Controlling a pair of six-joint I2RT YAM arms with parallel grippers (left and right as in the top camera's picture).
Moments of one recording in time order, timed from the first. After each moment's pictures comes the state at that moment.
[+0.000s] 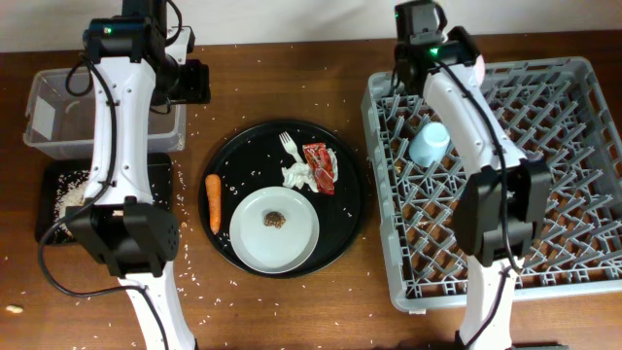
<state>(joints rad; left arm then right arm) -0.01 2.21 2.42 -1.45 0.09 0.00 0.18 2.22 2.03 -0.75 0.97 -0.55</state>
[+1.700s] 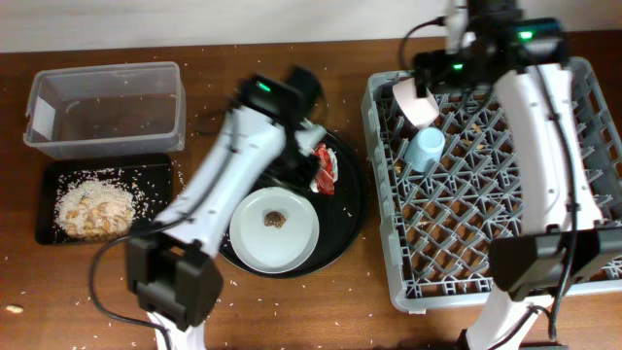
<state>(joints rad) -0.51 1.99 1.94 -1.53 0.10 -0.02 0.06 1.96 2.20 -1.31 -0.05 0.00</state>
